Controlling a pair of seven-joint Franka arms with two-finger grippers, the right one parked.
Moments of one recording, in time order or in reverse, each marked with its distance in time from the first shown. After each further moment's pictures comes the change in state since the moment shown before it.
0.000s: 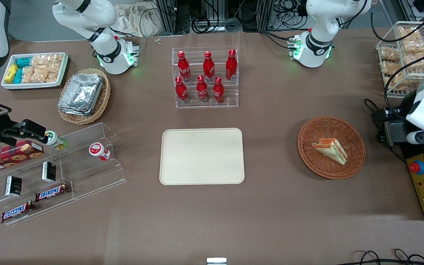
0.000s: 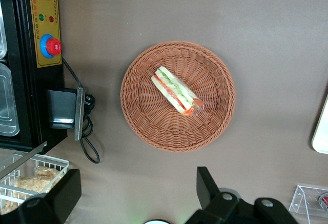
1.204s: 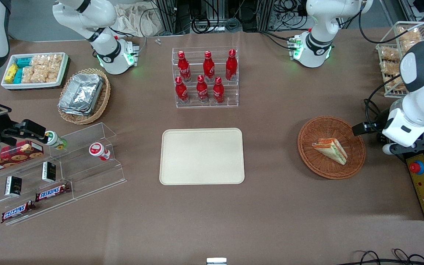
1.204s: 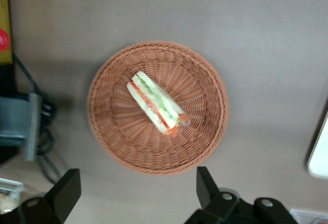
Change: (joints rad) arm 0.007 -0.063 0.030 -0.380 -0.106 0.371 -0.092
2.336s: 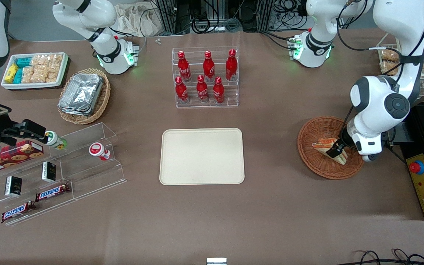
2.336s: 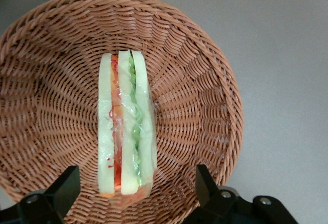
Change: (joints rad) arm -0.015 0.110 -0.011 -0.372 -0.060 0.592 -0.636
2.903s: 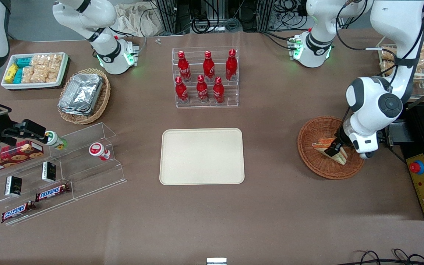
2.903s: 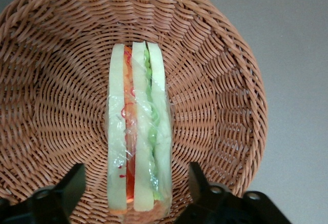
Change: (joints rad) arm 0.001 0.007 0.006 -0.061 -0.004 0.069 -0.046
